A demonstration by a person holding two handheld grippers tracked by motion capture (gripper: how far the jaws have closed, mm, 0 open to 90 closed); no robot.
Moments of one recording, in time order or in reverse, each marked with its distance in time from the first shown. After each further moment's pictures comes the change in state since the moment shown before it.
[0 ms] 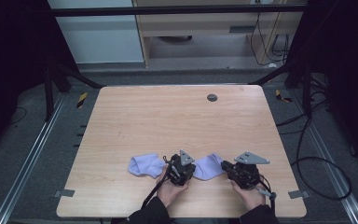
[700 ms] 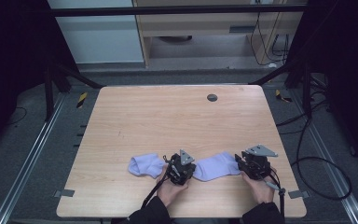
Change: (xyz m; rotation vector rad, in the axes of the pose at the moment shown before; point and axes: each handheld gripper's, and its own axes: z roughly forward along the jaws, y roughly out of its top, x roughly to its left) left arm 0.001 0.001 0.001 -0.008 -0.006 -0.003; right arm -0.042 -0.001 0.003 0.026 -0.213 0.005
